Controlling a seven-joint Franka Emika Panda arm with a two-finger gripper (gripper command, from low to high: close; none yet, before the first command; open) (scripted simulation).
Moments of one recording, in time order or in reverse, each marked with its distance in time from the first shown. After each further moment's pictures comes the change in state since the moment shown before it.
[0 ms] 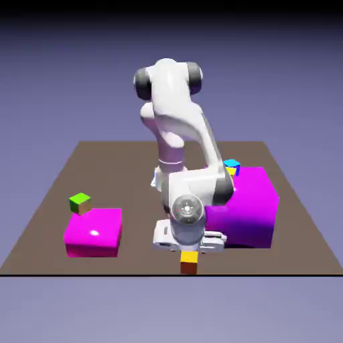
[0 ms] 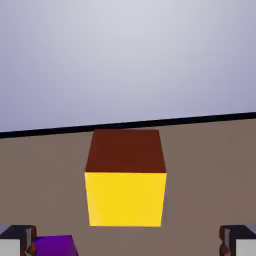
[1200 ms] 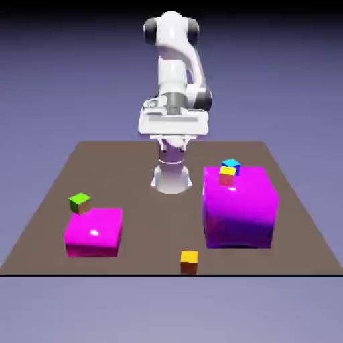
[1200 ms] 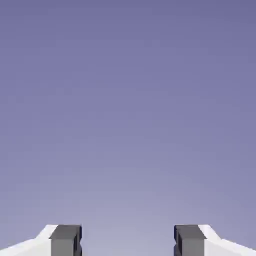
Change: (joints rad) arm 0.117 -1.287 -0.197 -1.184 0.023 1.302 -0.240
